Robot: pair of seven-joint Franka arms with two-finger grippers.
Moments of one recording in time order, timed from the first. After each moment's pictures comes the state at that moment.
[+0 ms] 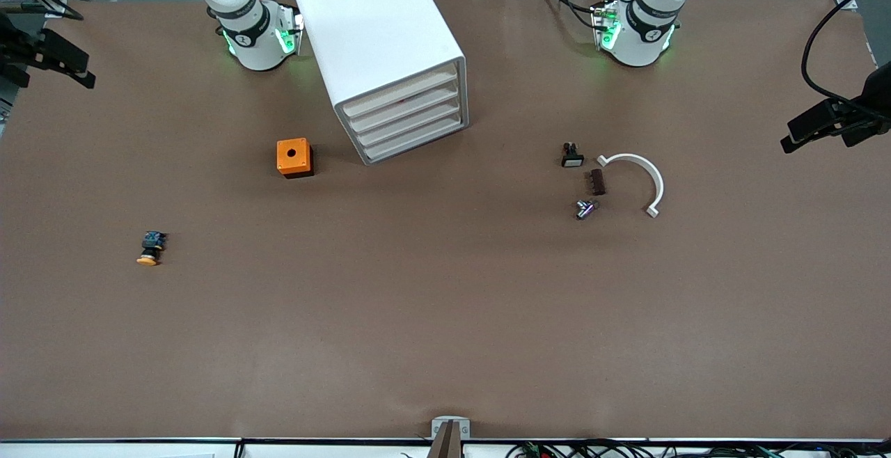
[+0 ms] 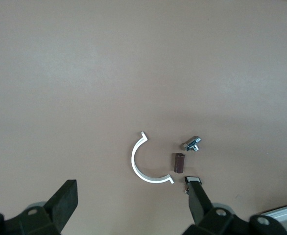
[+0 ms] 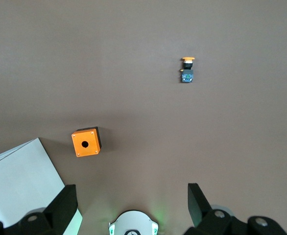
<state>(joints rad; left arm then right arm) -0.11 0.02 0.12 -1.50 -0.05 1.54 -0.11 0.01 -0.18 -0.04 -1.62 -0.04 1.38 -0.03</state>
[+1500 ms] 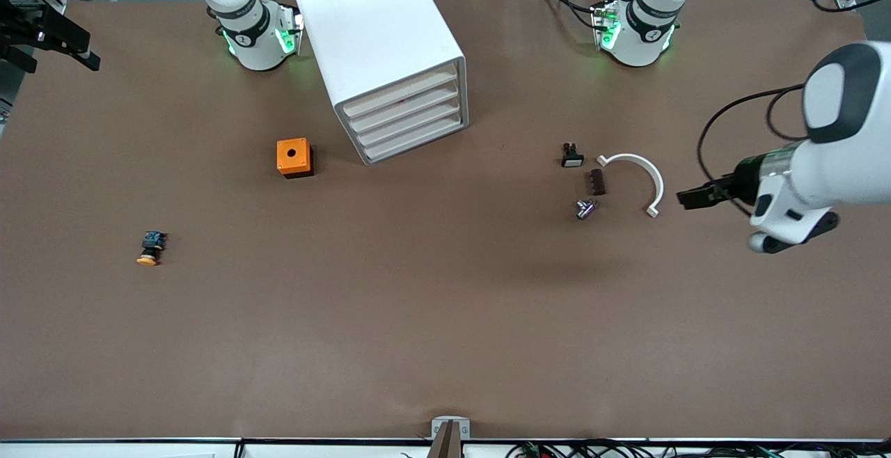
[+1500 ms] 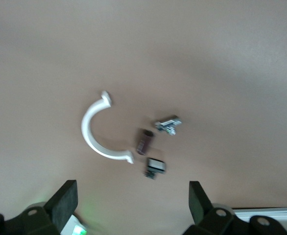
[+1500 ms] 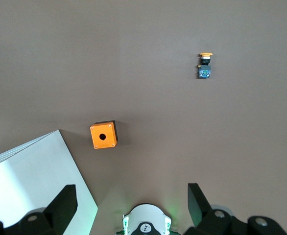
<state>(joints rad) -0.19 0.32 0.11 -1.52 -0.23 1.53 -0.51 0.01 -0.19 -0.04 -1.60 0.03 1.33 -0.03</state>
